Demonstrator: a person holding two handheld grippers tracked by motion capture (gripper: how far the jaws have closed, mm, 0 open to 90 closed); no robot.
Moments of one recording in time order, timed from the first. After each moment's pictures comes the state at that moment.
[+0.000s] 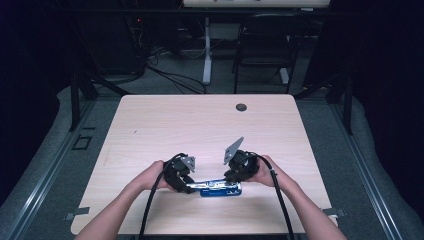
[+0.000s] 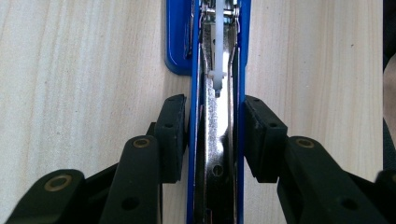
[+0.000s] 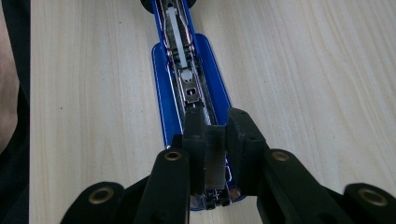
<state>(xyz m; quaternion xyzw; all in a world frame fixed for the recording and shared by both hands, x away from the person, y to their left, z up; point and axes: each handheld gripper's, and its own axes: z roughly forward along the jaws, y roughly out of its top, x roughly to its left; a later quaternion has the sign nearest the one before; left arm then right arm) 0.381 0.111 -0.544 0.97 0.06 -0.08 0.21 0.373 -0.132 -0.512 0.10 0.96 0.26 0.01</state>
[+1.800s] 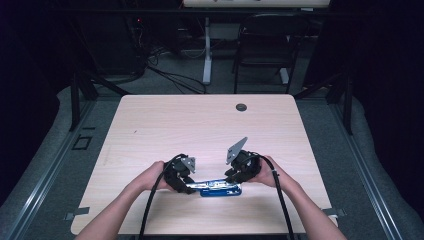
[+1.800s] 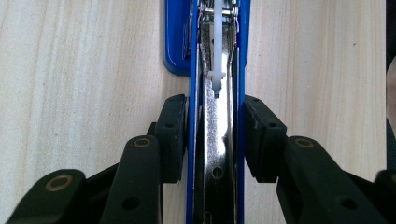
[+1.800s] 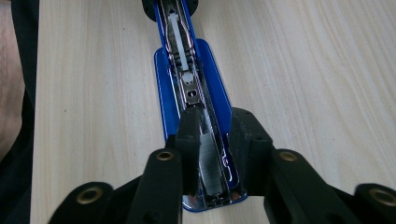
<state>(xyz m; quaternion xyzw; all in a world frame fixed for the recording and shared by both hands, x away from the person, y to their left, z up) 0.379 0.110 -0.545 0.97 0.05 -0.08 0.22 0.371 -0.138 -0.511 0.11 0.96 0.28 0.00</state>
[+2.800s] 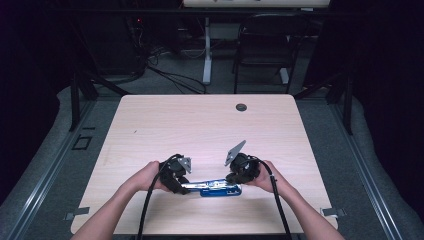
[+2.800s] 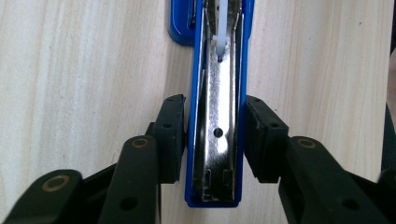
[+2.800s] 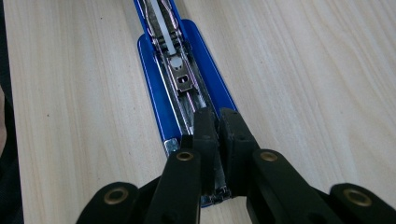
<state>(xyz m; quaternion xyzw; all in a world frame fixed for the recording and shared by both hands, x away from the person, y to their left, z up) 0.376 0.122 -0.541 0.98 0.07 -0.07 0.19 0.367 -0.137 -0.523 0.16 0.95 0.25 0.01</state>
